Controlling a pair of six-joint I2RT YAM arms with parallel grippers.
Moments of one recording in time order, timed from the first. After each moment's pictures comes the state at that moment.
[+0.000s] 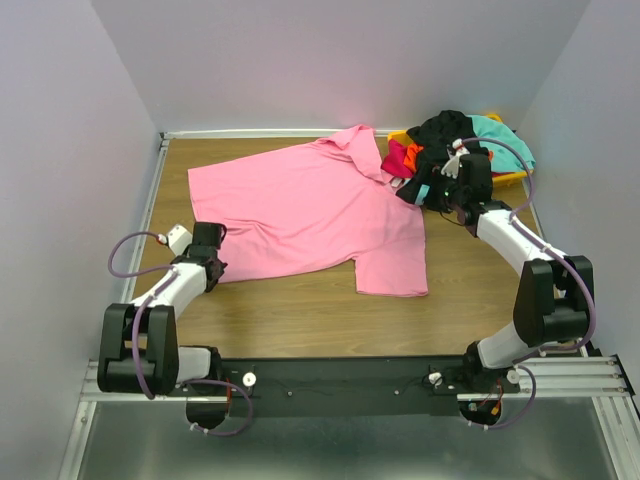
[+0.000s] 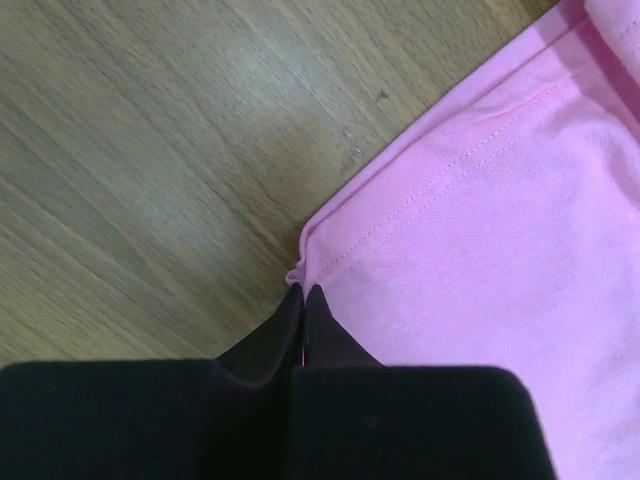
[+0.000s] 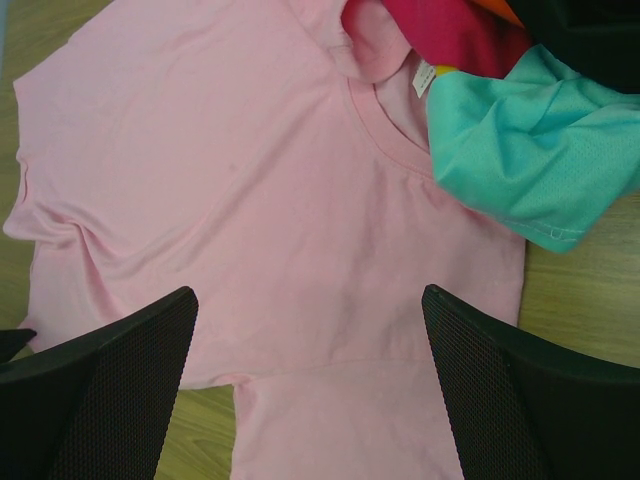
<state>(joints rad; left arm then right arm) -0.05 1.29 0.56 -0.32 -0.42 -0.86 0.10 1.54 1.01 -0.02 -0.35 0.40</state>
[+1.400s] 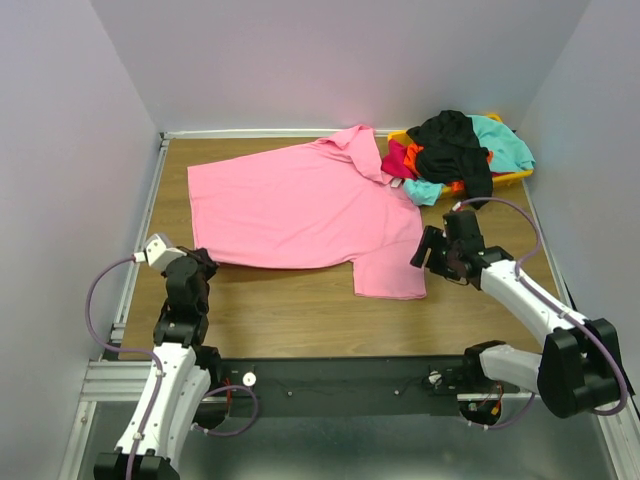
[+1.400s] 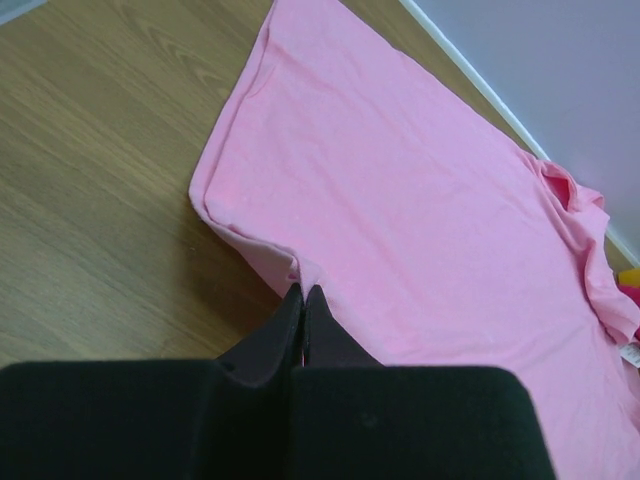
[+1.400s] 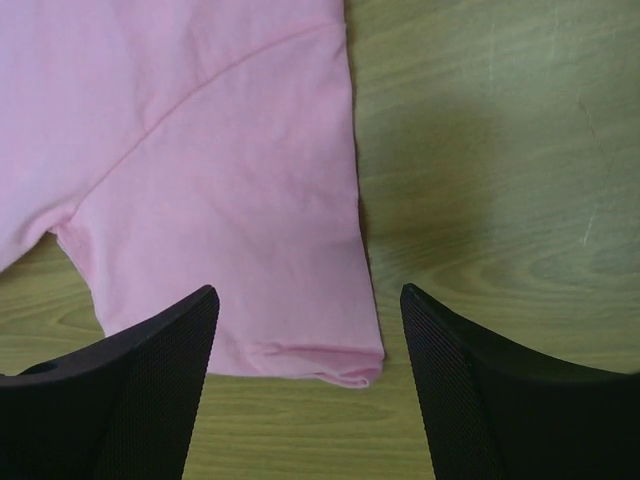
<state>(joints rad) -0.06 0.51 0.26 -0.04 -0.36 -0.71 0.26 1.17 0.66 -0.40 0.03 0.54</state>
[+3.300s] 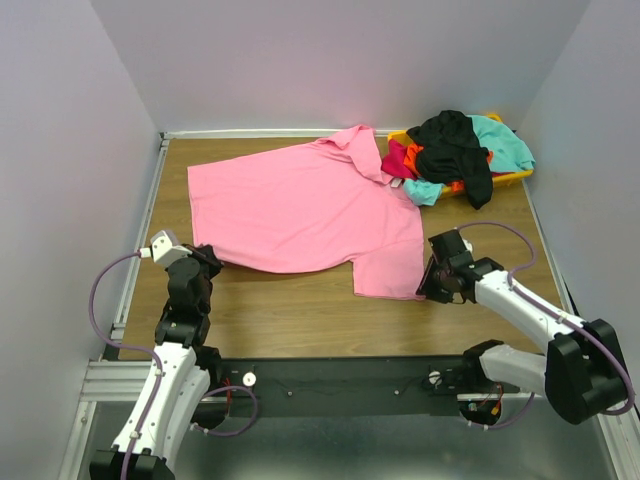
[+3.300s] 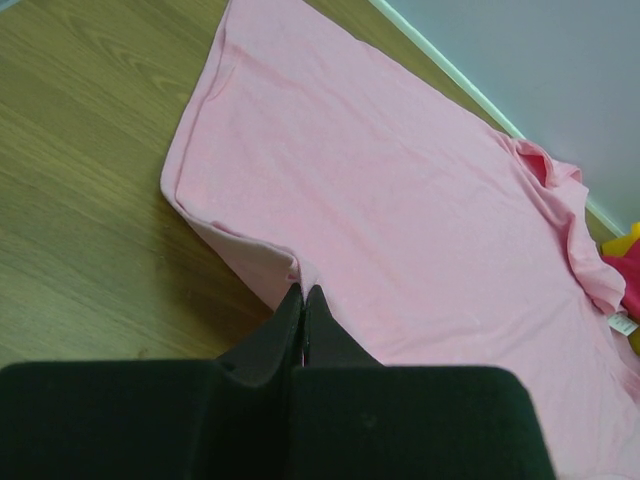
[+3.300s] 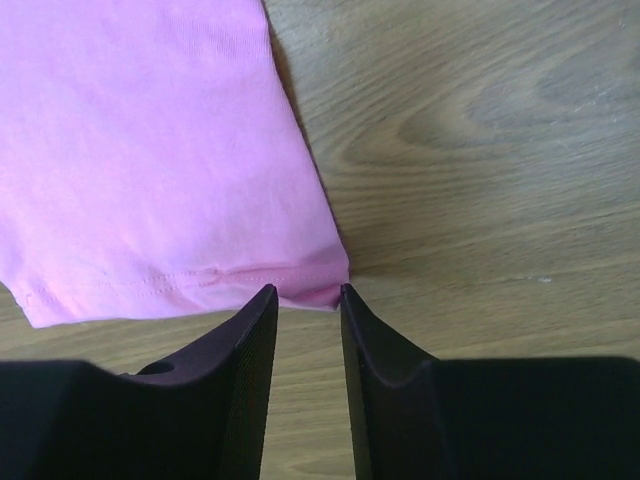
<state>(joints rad) -0.11 0.51 0.25 0.02 -0.33 -0.66 0.37 1.14 0.56 -0.55 0.10 0.75</state>
